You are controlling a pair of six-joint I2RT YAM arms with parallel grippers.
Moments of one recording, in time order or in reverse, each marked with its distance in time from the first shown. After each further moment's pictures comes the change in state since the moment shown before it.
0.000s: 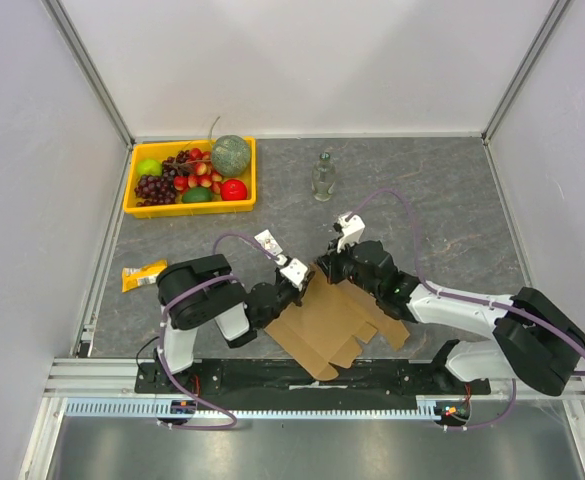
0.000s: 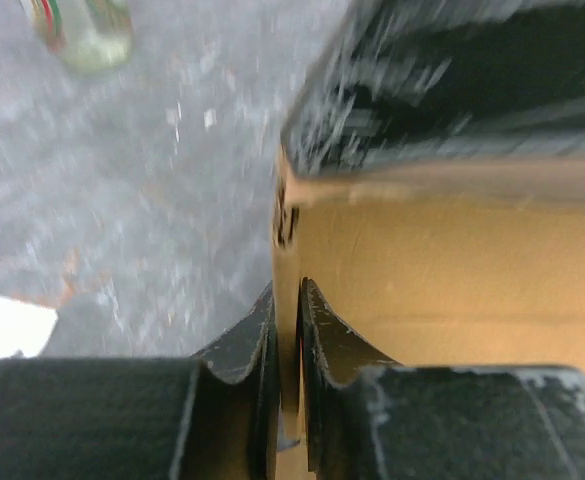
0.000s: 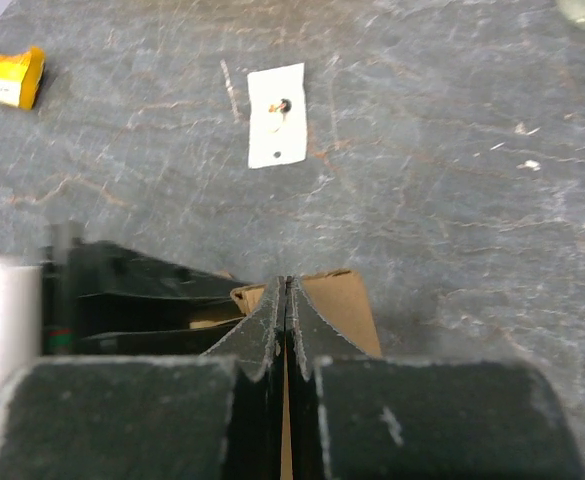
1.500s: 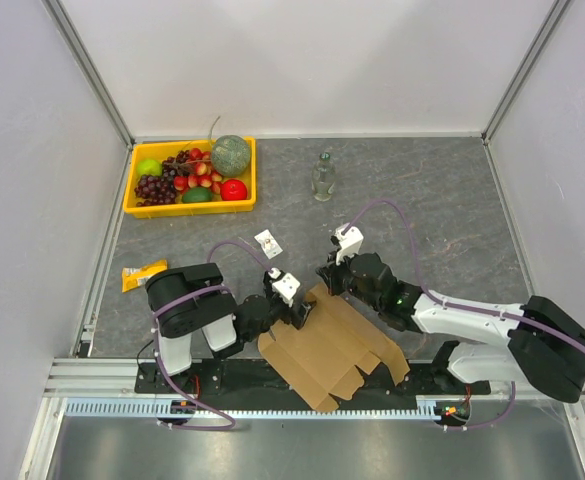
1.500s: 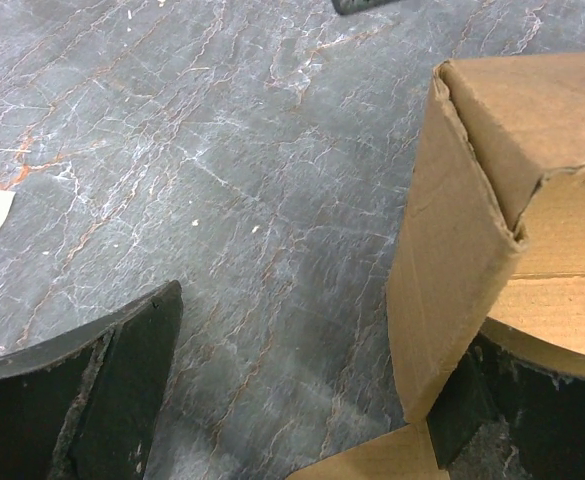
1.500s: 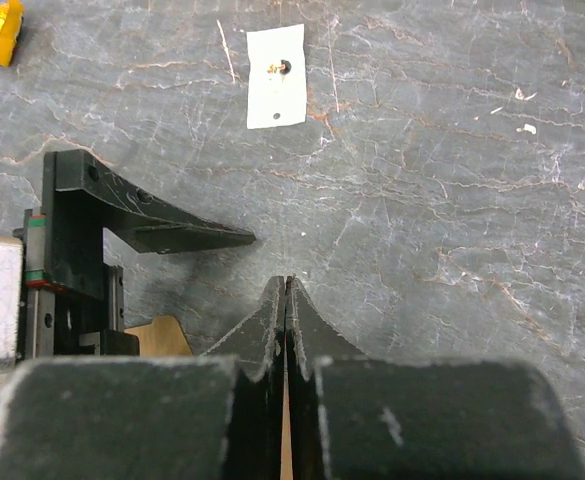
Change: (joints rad) left arm -0.058 -0.065 -0.144 -0.096 0.006 -0.050; right arm 0.108 -0.068 -0.040 -0.077 0.121 -0.020
